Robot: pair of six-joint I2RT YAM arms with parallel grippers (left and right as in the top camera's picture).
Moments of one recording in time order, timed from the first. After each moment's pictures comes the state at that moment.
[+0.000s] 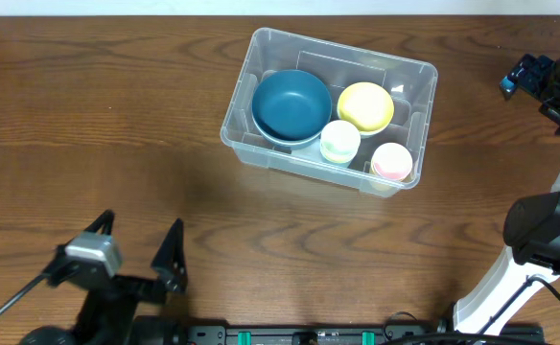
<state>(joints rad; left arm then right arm) -0.04 0.21 0.84 -0.73 0.21 -0.16 -0.29 2.06 2.30 -1.69 0.11 0.49</state>
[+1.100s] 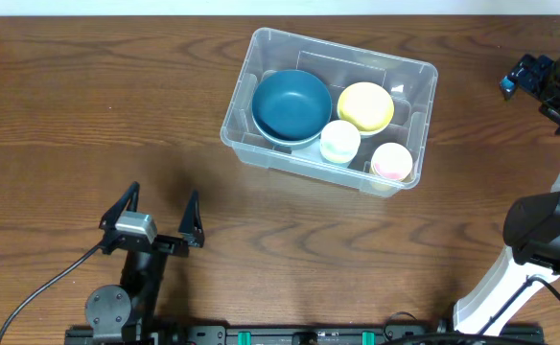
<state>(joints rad) 0.03 0.01 0.18 -0.08 0.24 -0.12 -0.29 2.06 2.30 -1.69 0.11 0.49</state>
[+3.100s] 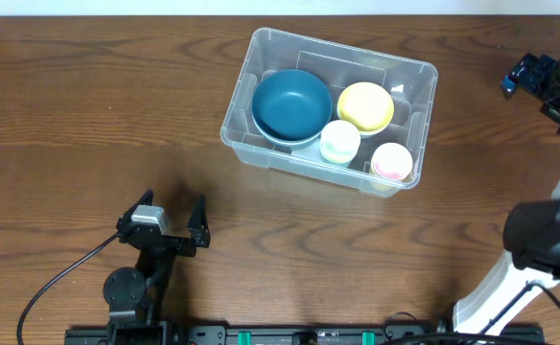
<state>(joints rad) 0.03 0.01 0.02 -0.09 0.22 -0.15 -0.27 1.99 2.29 -1.68 0.11 0.49</state>
